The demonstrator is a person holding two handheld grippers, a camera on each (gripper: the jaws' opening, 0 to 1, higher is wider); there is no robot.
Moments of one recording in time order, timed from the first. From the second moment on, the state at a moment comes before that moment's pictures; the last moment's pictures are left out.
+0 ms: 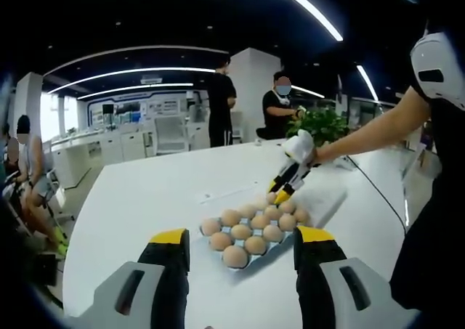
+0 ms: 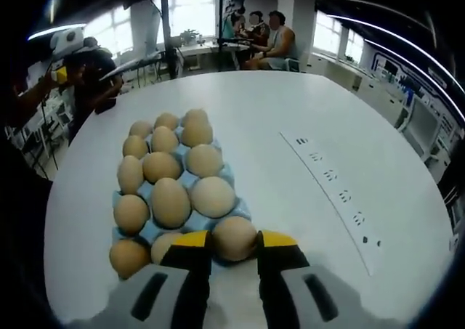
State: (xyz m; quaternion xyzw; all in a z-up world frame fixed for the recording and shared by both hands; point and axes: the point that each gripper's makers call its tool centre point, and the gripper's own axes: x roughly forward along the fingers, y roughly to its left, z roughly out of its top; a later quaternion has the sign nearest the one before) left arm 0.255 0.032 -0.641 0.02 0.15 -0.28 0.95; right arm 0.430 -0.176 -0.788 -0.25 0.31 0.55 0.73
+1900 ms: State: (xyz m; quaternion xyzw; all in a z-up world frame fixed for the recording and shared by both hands) left arm 0.259 0.021 -0.632 0.03 0.14 -0.30 0.94; right arm 0.432 -0.244 -0.757 -0.19 0.26 0.50 0.80
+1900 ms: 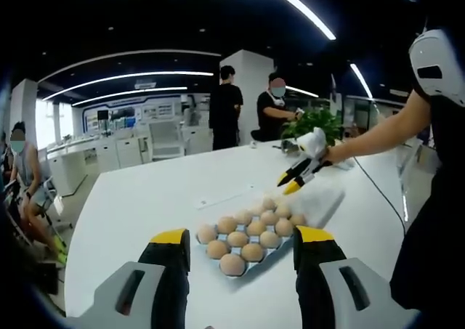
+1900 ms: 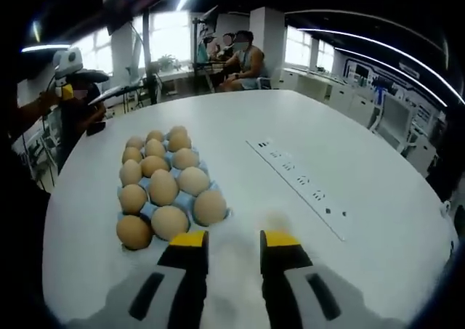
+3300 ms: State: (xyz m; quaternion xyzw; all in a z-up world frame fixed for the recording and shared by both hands) left arm 0.258 0.012 -0.627 0.04 0.14 -0.31 0.94; right arm 0.397 -0.376 -0.752 -0.15 0.27 0.37 0.87
